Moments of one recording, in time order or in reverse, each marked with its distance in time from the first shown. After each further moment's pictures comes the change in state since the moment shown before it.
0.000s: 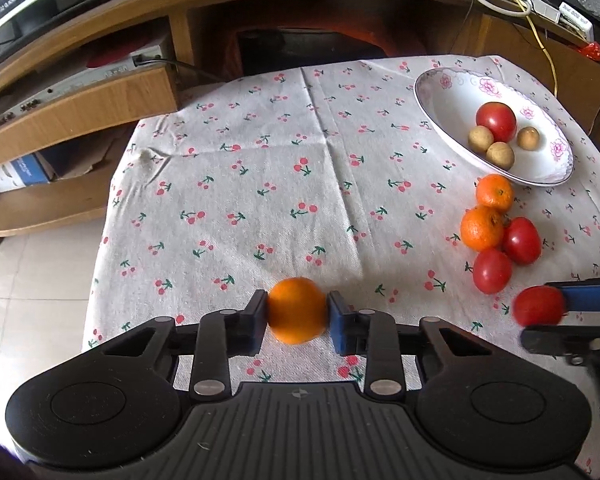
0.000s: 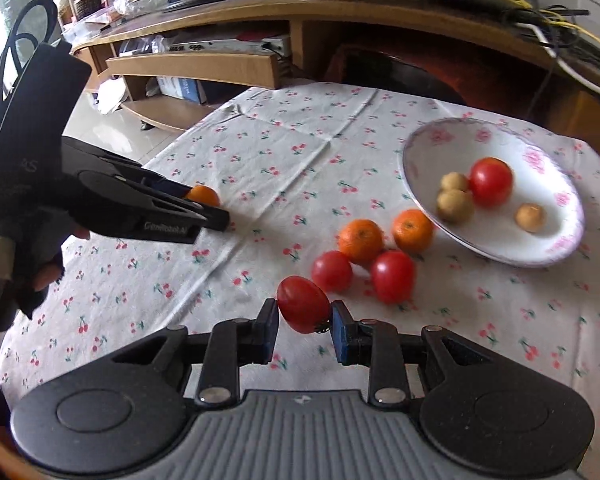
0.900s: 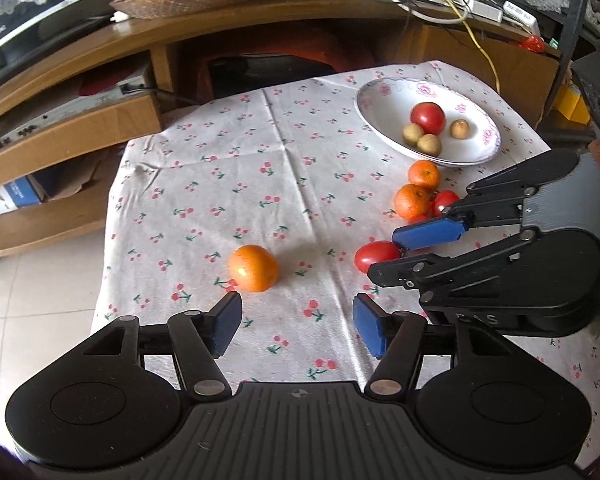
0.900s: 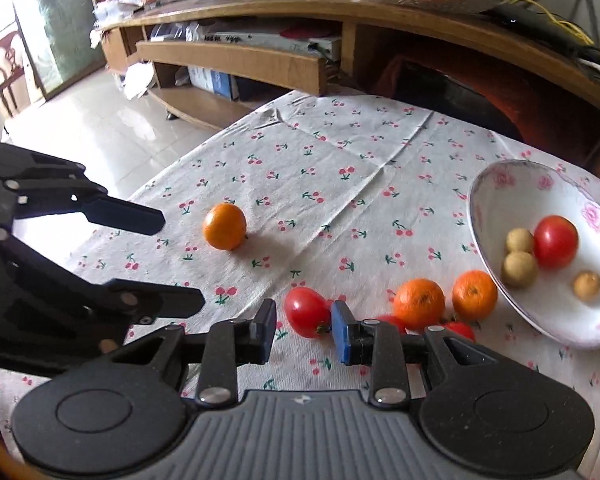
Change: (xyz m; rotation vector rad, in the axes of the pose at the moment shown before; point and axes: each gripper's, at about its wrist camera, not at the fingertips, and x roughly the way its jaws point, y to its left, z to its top) left arm -0.055 -0.004 -0.025 0.071 -0.053 -0.076; right arm 0.048 0.027 0.035 -0.120 0.005 0.055
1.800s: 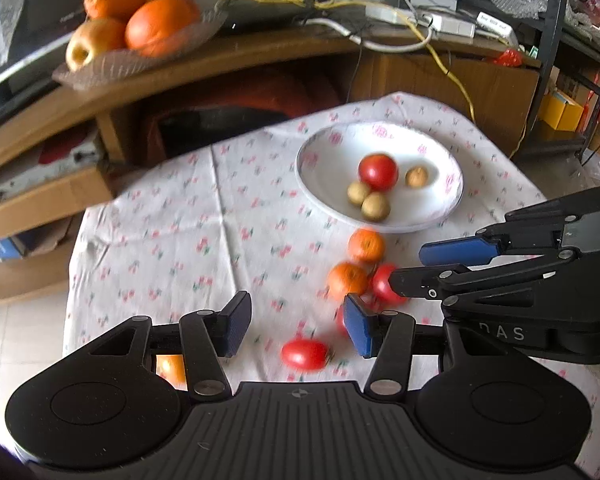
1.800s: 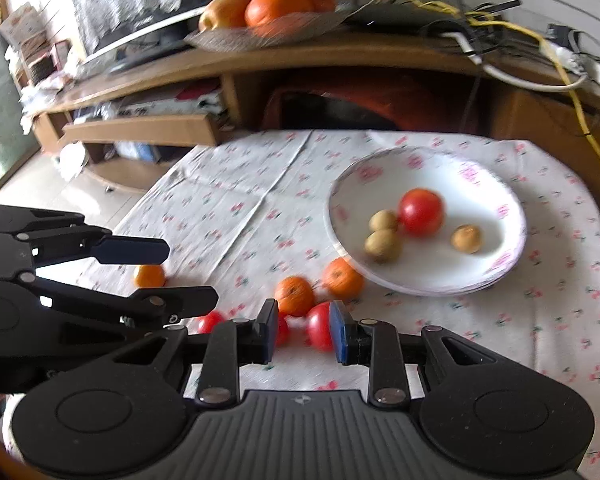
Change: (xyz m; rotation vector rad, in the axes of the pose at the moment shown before) left arm 0.011 -0.059 0.045 0.058 -0.066 -0.007; right arm -0.062 -0.055 -0.020 0.263 -0.098 -0.113
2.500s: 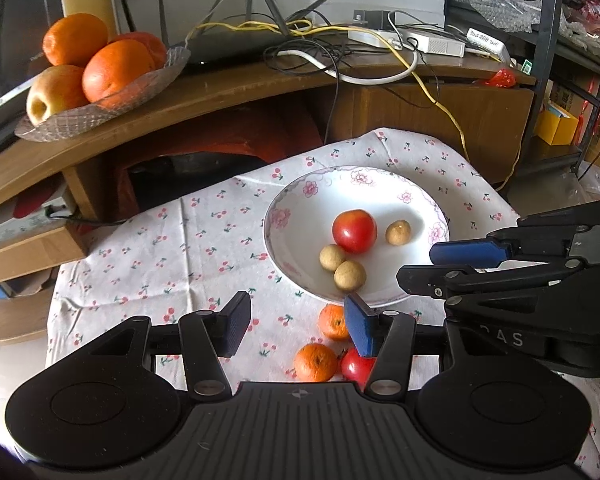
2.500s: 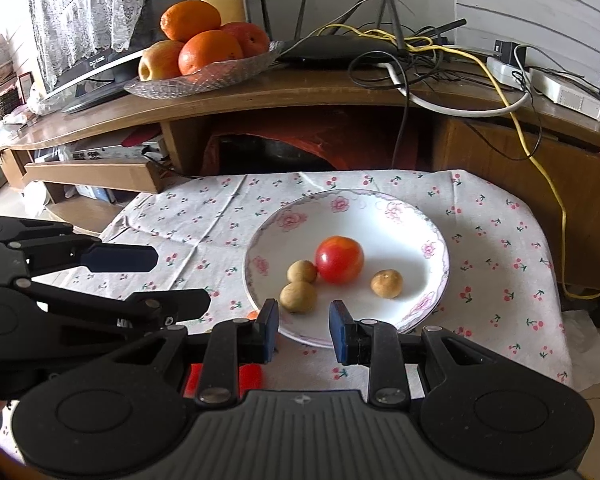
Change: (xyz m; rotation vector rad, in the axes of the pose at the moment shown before) left arm 0.018 -0.028 0.048 0.030 -0.063 -0.008; right arm -0.017 -0.046 0.021 0.064 -0.094 -0.108
